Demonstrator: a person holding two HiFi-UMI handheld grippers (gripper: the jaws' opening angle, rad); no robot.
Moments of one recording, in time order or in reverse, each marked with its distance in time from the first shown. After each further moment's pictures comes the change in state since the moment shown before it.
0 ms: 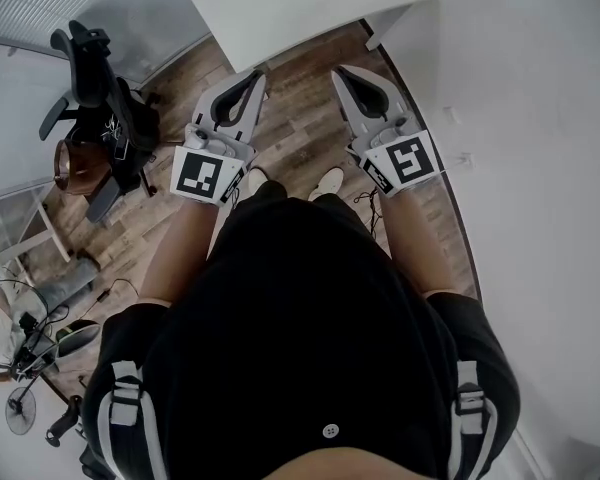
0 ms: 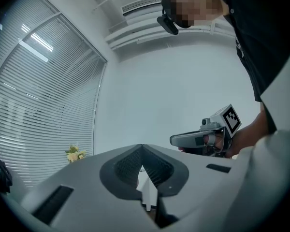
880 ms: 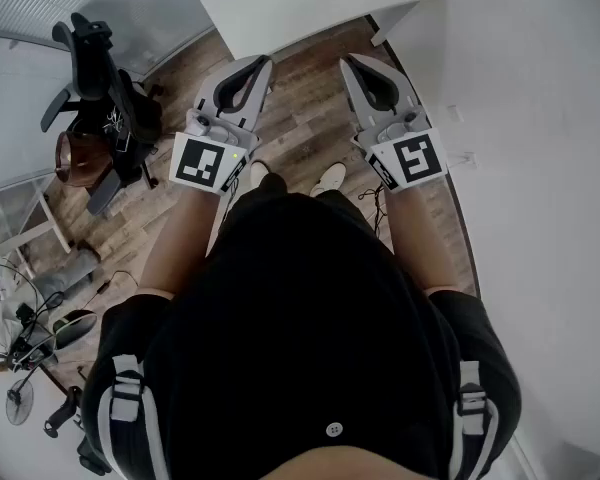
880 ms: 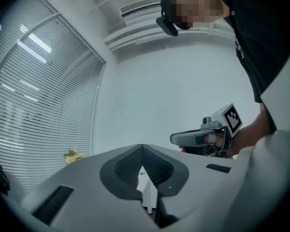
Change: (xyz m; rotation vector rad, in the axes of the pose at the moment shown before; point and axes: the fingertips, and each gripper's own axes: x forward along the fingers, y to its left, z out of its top) left arm 0.015 0.000 0.013 0.021 -0.023 -0.014; right arm 0.000 -0.010 0.018 -0.062 -0.036 -0.019
